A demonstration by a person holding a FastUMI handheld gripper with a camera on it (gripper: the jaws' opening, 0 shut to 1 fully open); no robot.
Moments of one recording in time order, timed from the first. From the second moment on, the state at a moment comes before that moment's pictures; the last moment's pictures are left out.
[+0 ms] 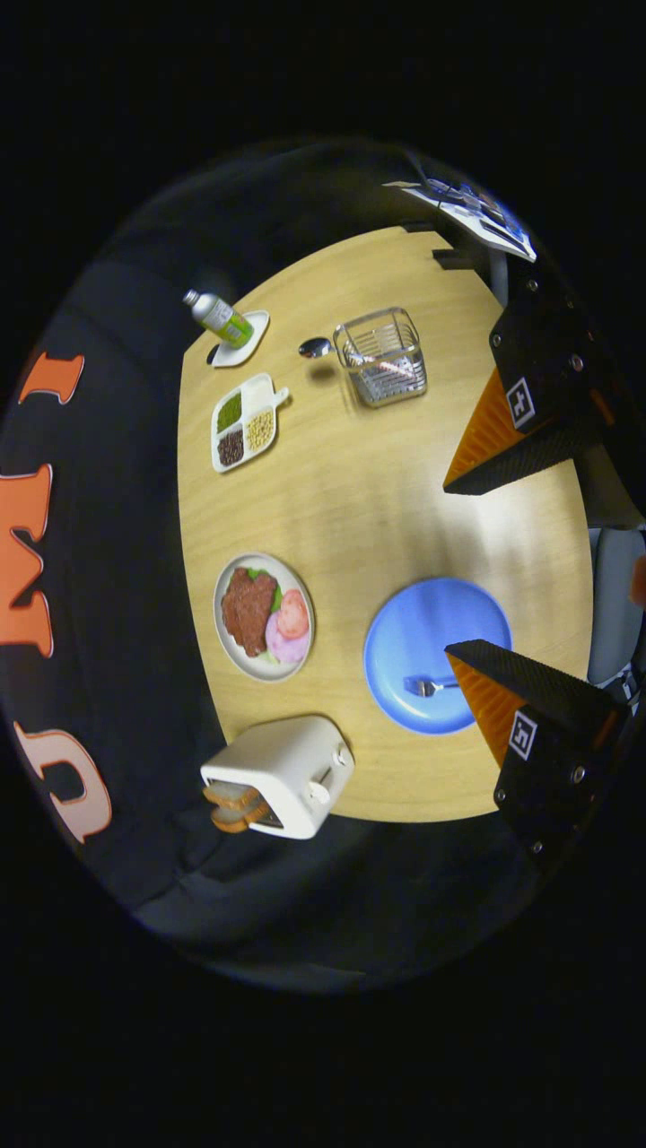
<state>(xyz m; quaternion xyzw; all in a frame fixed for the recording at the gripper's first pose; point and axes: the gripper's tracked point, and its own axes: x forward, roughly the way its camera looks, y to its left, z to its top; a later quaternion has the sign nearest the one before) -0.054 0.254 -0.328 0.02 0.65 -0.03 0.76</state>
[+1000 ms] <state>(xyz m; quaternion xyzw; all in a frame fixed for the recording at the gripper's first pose) -0.118 0.349 -0.445 -0.04 0.75 -0.01 0.66</state>
